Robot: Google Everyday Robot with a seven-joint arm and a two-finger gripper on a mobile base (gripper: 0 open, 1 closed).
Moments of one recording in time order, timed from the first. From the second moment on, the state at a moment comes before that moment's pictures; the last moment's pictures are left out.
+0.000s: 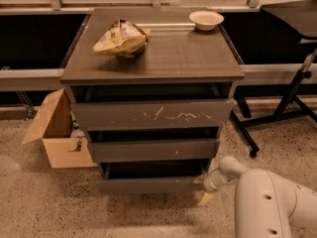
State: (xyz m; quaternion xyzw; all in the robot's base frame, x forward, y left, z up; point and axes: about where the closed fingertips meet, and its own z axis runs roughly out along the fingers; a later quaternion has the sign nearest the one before) arm 0.603 -0.219 0.188 -0.69 0.68 0.14 0.20
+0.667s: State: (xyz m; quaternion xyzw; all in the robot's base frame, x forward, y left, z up) arm 0.611 -0.233 0.201 -0.69 0.68 0.15 0.22
